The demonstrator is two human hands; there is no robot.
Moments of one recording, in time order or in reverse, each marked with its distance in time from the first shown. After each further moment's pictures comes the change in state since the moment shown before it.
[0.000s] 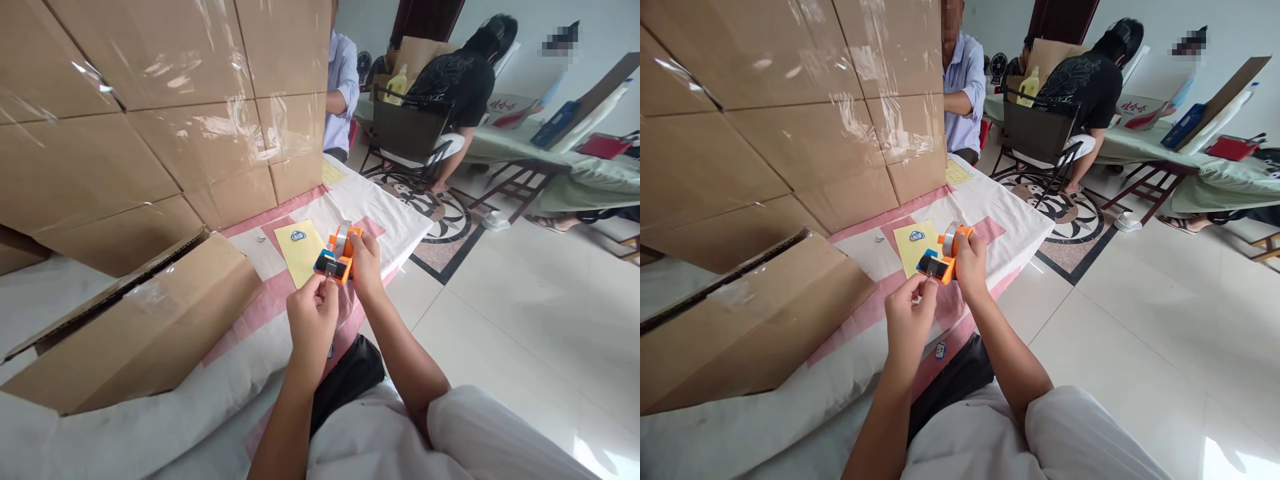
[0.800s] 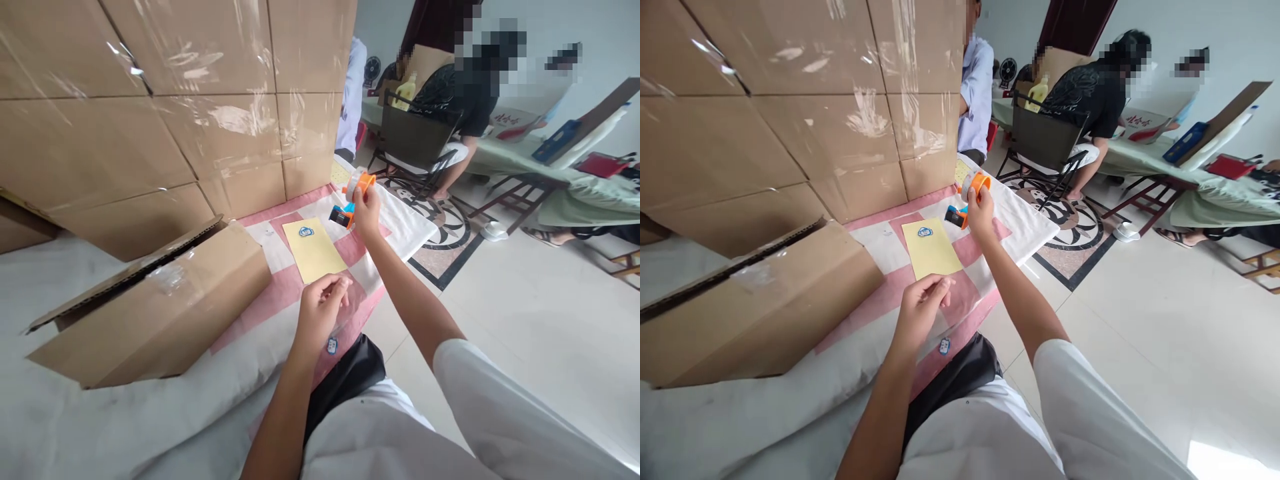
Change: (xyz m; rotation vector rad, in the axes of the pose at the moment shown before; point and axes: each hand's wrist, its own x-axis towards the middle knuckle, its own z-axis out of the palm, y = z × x) left_hand 0.003 -0.022 -0.008 -0.400 -0.272 -0.141; right_hand 0.133 0.015 0.014 -0.389 0.095 -0.442
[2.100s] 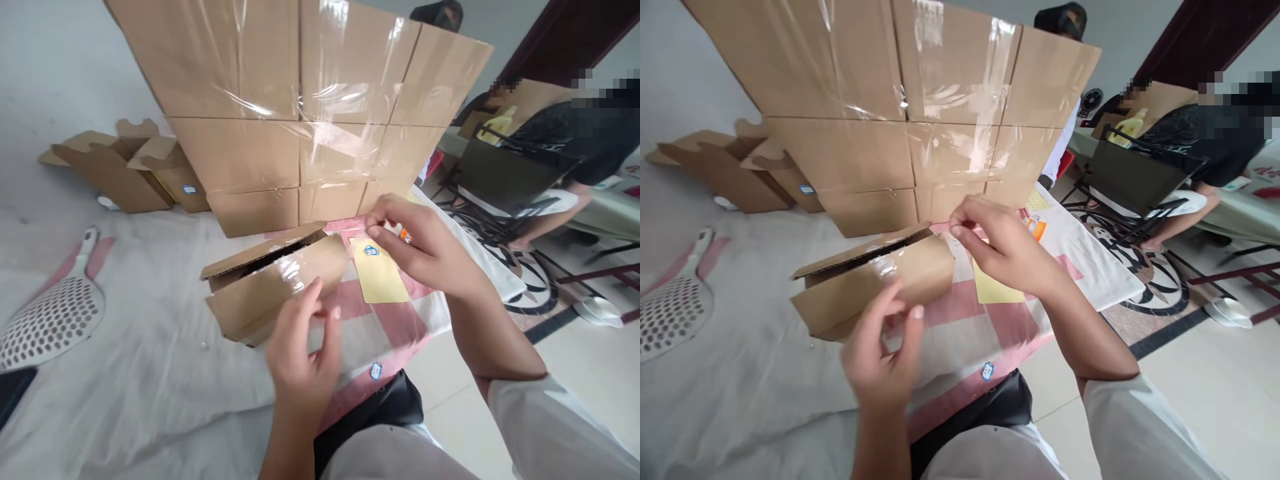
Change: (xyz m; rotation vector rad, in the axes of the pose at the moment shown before) left_hand -0.061 0.053 -0.092 0.714 0.835 0.634; right_hand -0.053 -0.221 0.011 0.015 -0.915 -0.712
